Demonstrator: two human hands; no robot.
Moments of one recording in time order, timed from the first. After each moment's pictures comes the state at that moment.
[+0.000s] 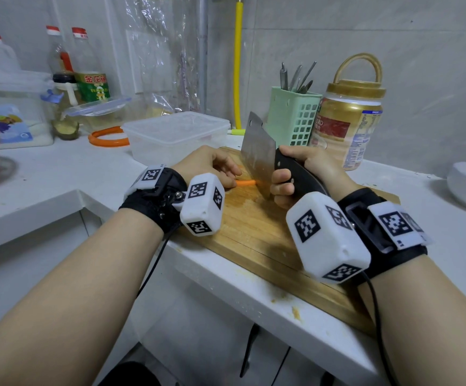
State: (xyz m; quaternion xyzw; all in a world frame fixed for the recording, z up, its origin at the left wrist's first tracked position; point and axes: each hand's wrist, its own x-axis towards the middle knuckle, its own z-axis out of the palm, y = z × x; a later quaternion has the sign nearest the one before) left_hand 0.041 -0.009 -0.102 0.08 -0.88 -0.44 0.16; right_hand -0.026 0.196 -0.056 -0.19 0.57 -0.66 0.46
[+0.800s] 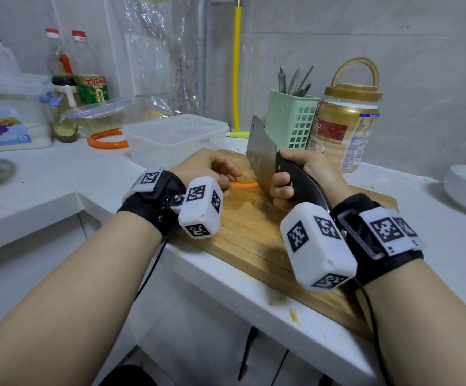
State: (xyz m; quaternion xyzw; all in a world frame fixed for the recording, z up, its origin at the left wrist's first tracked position) left_hand 0.039 -0.012 -0.104 0.07 -0.87 -0.47 0.16; right_hand -0.030 0.197 -0.062 -0.19 0.57 -0.67 0.44
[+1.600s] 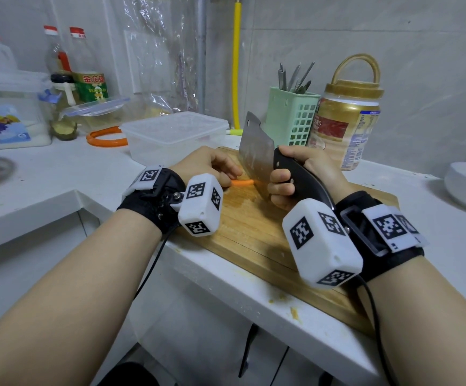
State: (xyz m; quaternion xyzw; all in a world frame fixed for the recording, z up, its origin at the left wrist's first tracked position) left_hand 0.042 -0.009 -0.101 0.07 -0.87 -0.46 0.15; right_hand -0.022 0.200 -0.058 -0.20 0.54 -0.67 0.47
